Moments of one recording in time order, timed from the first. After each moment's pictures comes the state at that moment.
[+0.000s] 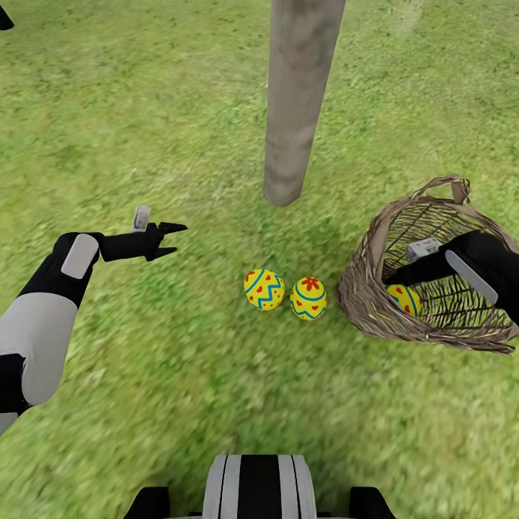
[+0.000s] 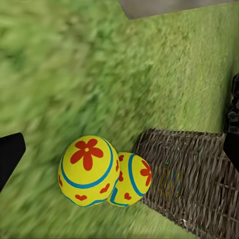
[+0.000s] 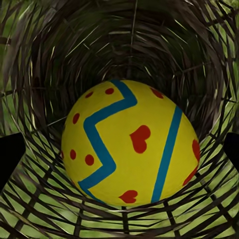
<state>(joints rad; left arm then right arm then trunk) -1.31 0.24 0.08 -0.64 0.71 1.02 -0.49 -1.32 -0.64 0.74 -0.93 -0.51 1.00 0.30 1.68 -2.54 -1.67</state>
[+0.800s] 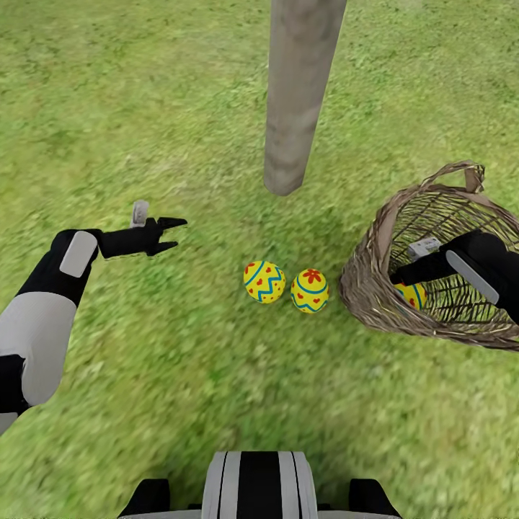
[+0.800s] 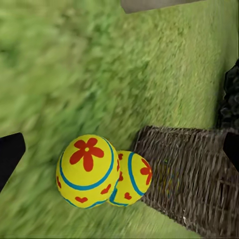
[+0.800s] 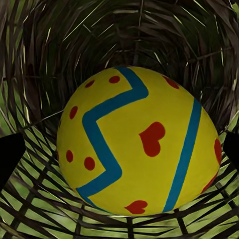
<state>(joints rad) -1.31 0.24 0.08 -0.67 0.71 1.02 -0.54 -1.32 -0.64 0.74 -0.93 -0.51 0.99 0.31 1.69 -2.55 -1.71</state>
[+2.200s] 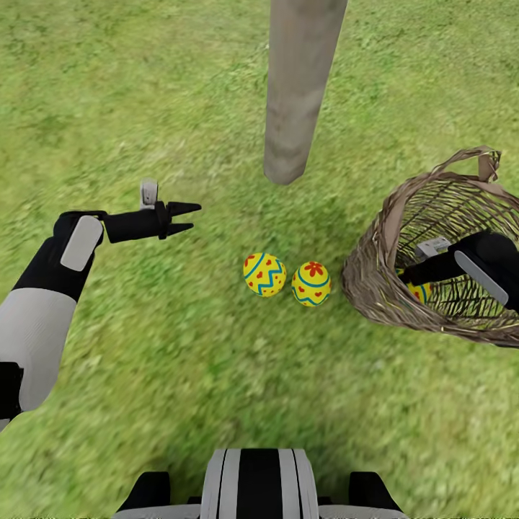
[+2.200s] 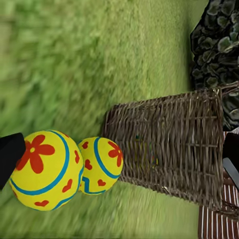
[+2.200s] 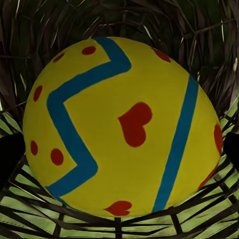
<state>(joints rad) -1.31 0.26 -0.10 -0.85 0.78 1.03 -0.68 -1.32 -0.67 0.74 -0.93 -0.51 0.99 0.30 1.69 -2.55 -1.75</state>
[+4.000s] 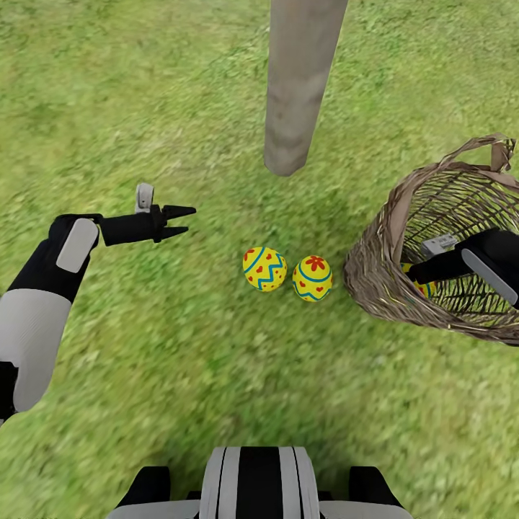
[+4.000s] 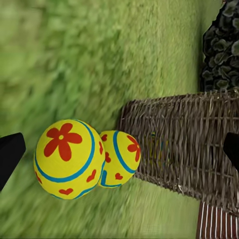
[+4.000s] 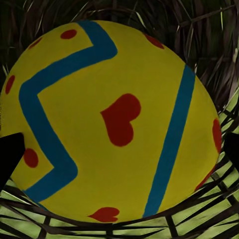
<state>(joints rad) -1.31 0.28 -0.10 -0.82 0.78 1.02 -0.68 -1.32 -0.70 0.74 -0.96 -0.52 1.00 0.29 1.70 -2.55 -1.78</state>
